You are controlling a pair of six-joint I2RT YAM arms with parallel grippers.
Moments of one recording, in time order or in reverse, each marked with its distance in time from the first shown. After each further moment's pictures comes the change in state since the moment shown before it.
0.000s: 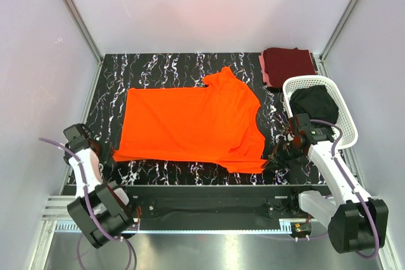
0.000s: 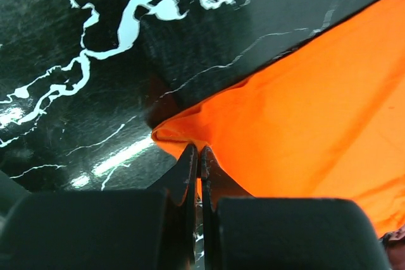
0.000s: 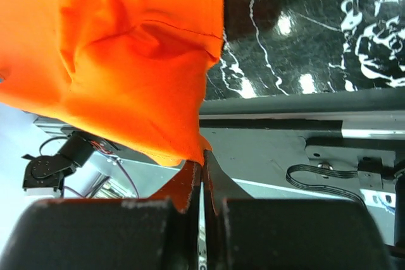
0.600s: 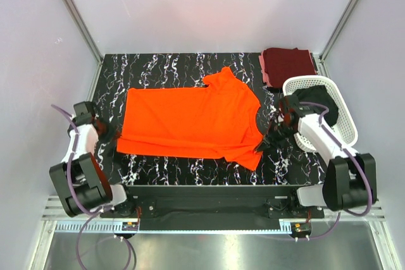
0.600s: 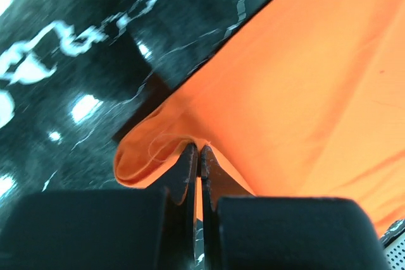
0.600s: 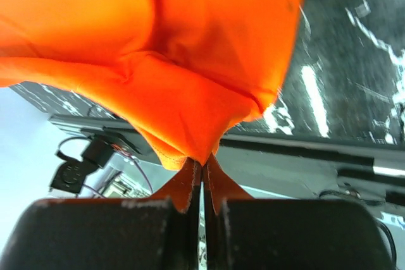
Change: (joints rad) left arm -0.196 0.311 0.189 0.103 0.026 0.092; right arm 0.046 0.332 0.188 0.110 -0.033 0.003
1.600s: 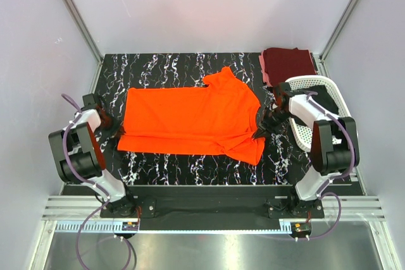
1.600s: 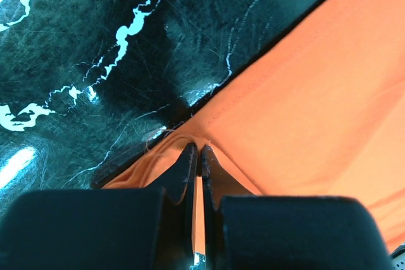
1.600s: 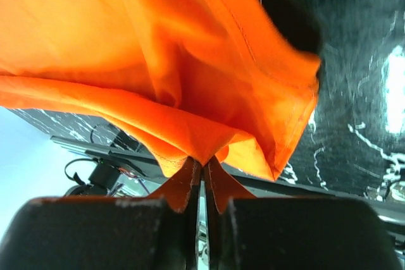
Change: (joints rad) left arm -0.060 0.318 0.153 0.047 -0.023 -0.019; right arm -0.026 0.343 0.214 0.071 0.019 -0.060
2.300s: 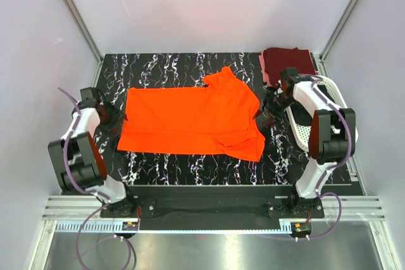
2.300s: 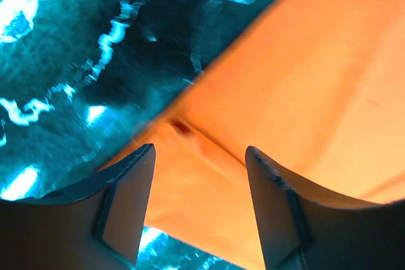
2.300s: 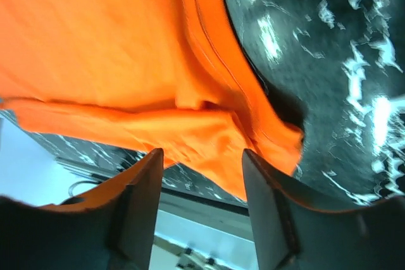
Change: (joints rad) left arm -0.027 -0.064 0.049 -0.042 -0.019 0.011; right arm -0.068 0.150 0.246 -0.021 0.031 -0.091
